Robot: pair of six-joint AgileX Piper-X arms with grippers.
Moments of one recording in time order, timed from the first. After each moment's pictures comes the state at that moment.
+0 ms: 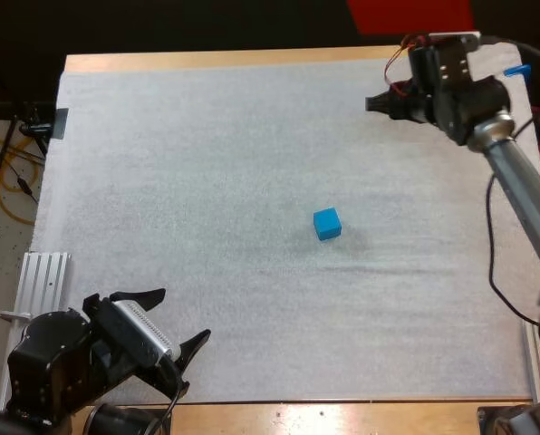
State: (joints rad) left arm -0.25 0.39 -0.84 1.20 0.41 -1.54; right arm 0.34 1.76 -1.63 0.83 0.16 -1.67
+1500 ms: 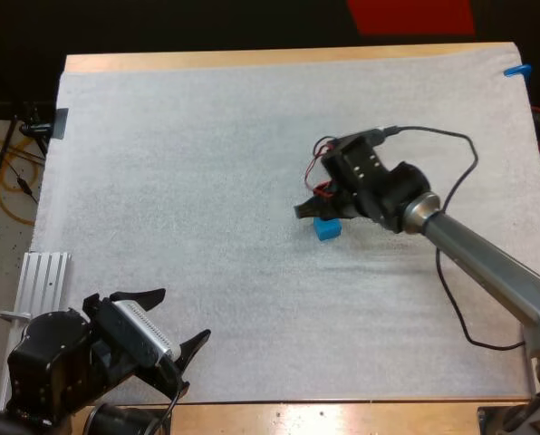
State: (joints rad) left arm -0.25 0.39 -0.84 1.20 0.41 -1.54; right arm 0.66 1.68 -1.29 0.75 0.09 -1.57
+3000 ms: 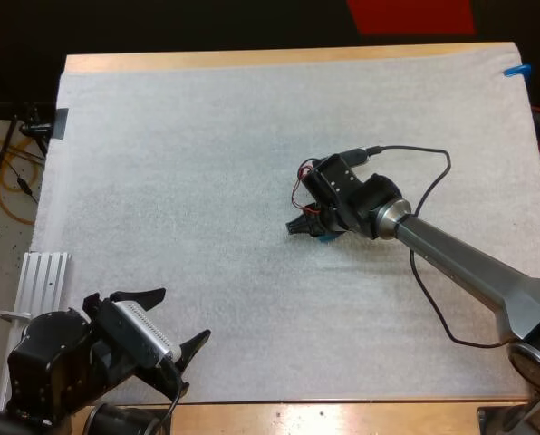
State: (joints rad) left arm -0.25 0.39 -0.84 1.20 0.41 -1.53; right arm 0.70 1.79 -1.28 0.73 0.13 -1.53
